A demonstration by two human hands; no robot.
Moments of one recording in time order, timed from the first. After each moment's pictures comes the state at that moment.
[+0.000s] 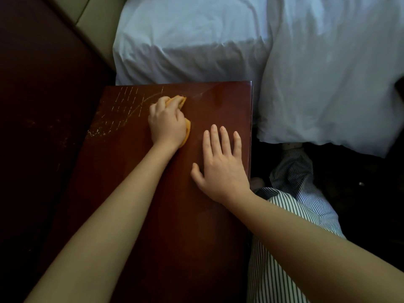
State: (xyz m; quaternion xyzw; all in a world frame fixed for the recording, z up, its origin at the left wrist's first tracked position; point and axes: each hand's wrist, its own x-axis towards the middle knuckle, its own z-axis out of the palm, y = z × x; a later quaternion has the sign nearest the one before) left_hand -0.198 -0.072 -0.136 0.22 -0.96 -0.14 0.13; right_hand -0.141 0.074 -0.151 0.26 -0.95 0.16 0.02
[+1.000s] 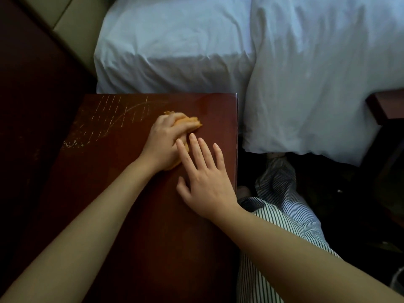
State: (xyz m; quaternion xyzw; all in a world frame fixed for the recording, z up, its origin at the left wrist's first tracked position) left_hand -0.191 -0.075 -0.137 -0.04 -0.98 -0.19 0.05; right_hand -0.143 0.077 -0.153 0.30 -0.93 0.21 0.05
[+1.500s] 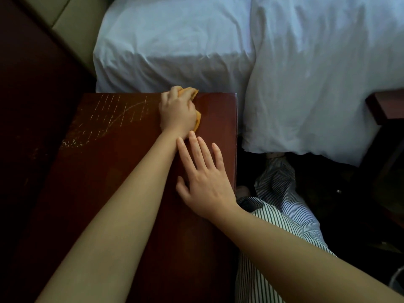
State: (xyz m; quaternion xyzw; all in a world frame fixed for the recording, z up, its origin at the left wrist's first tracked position) left_hand -0.258 -0.041 -0.138 0.14 -0.97 -0.17 0.12; right_hand -0.142 0.078 -0.151 0.30 -0.93 0.22 0.04
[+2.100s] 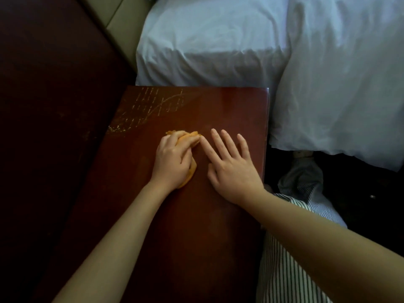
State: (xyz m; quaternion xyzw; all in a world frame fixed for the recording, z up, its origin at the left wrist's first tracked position) left_hand -0.107 -0.082 -0.134 0.10 -0.98 -0.18 0.08; right_hand -0.142 0.079 -0.151 0.37 -0.91 0.17 0.05
